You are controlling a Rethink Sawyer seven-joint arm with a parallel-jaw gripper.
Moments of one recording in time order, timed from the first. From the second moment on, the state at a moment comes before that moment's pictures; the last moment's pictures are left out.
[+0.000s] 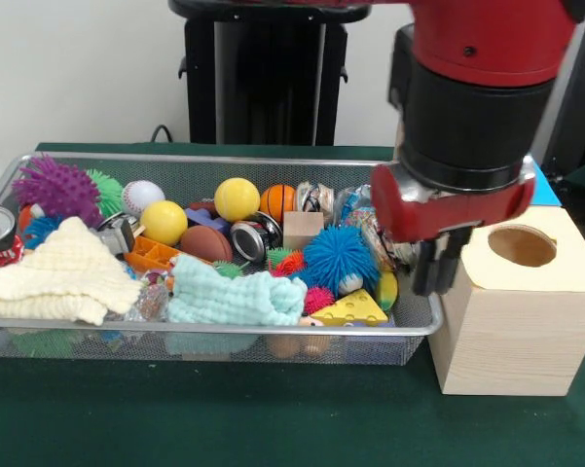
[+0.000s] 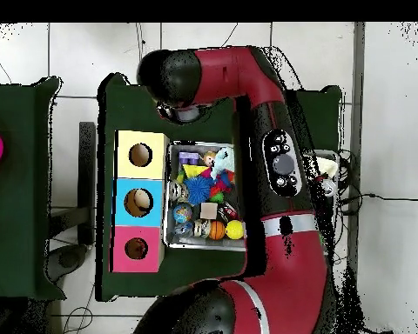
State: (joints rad) arm -0.35 -0.39 0.60 0.84 -0.56 1.29 1.56
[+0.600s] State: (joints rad) arm -0.42 -0.34 0.60 0.84 -0.63 1.29 1.43
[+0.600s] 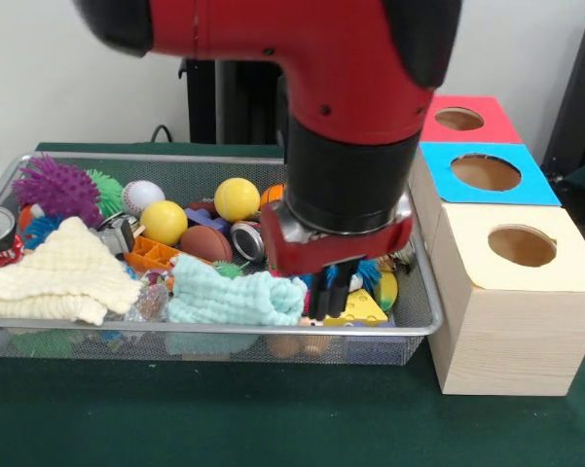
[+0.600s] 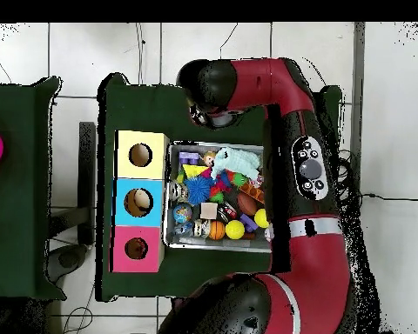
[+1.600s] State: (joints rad) arm -0.45 -0.23 0.59 0.79 -0.65 1.31 1.27
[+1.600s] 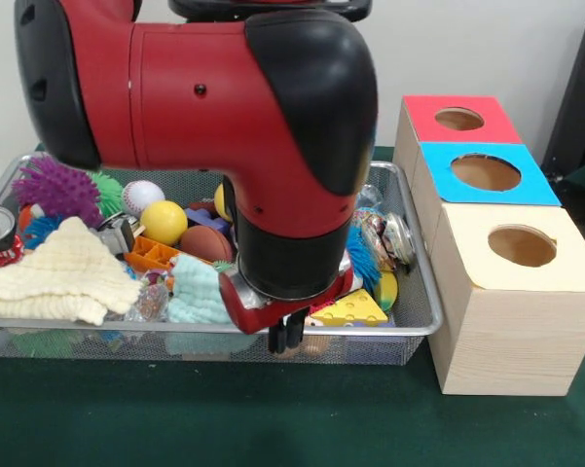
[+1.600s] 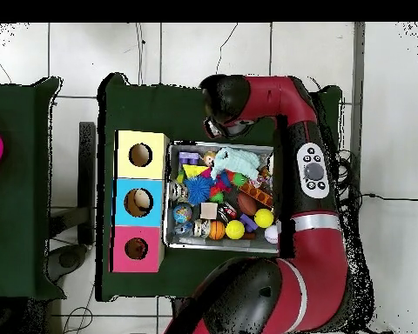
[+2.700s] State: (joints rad) arm -0.49 -0.30 0.59 0.84 -0.61 1.34 1.26
